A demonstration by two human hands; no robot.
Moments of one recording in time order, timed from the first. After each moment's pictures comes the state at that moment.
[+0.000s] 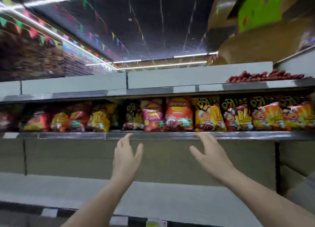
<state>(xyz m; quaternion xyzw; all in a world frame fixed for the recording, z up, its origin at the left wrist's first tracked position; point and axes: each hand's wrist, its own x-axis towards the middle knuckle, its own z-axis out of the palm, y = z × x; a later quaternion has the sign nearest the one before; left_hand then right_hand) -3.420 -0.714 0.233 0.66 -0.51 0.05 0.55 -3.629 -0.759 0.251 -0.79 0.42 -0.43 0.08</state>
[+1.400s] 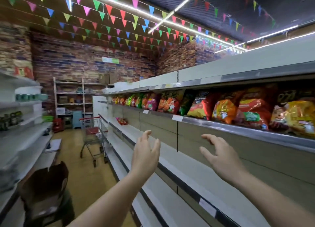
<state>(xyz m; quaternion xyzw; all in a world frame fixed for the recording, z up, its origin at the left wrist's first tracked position) -3.023 -0.545 0.216 0.80 -0.24 0.19 0.51 -3.127 -0.709 0.228 -0.89 0.08 -0.34 0.28</state>
